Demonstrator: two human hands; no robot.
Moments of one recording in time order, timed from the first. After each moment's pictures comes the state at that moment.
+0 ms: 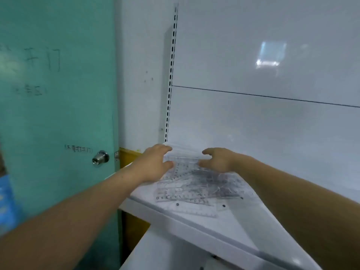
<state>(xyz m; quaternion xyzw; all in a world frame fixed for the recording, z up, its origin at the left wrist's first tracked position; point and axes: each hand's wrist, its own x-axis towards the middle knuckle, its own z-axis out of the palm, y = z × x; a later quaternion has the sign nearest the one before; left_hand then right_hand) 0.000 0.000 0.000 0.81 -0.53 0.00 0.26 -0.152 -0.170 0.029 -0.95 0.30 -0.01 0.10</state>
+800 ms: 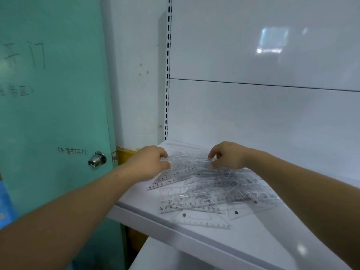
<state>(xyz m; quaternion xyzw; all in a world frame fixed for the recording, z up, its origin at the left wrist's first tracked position) 0.029 -0.019 0.000 0.83 -0.50 -0.02 0.23 -0.142 -0.205 0.023 -0.96 0.27 -0.02 0.08</state>
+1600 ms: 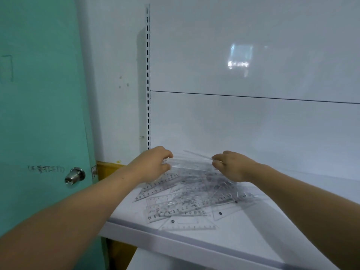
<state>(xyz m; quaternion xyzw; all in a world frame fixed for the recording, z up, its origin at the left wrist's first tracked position) 0.017 -0.049 0.016 0.76 -0.63 0.03 0.16 -0.200 -0.198 0.018 -0.94 0.33 -0.05 -0.01</state>
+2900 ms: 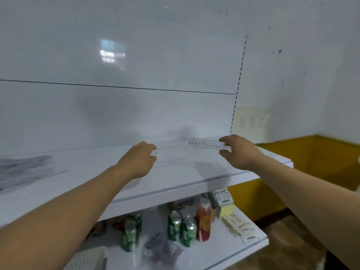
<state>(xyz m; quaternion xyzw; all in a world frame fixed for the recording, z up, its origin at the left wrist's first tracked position) -0.448 -0.144 0.003 0.59 -0.77 -0.02 0.22 -0.738 -0.124 0.029 -0.73 0.65 -0.20 -0.09</state>
